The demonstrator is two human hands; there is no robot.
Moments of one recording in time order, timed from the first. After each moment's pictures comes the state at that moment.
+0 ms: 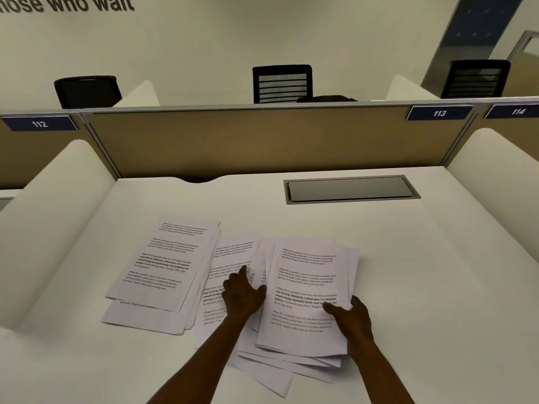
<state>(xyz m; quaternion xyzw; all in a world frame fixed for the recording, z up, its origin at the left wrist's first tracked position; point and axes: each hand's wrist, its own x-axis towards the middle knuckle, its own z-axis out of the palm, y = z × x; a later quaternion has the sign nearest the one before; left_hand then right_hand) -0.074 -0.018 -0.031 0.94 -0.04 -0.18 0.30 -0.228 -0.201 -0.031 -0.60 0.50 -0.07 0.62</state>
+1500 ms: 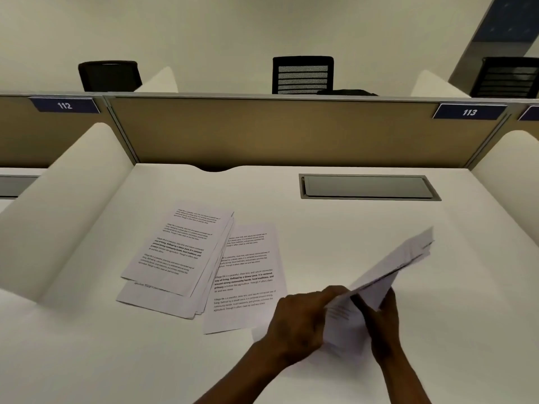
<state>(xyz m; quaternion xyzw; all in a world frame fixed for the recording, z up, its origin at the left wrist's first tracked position) -0.178 -0.027 0.062 0.81 -0.46 0.00 0.36 -0.250 -0.221 -0.025 -0.63 0.37 -0.21 0.65</state>
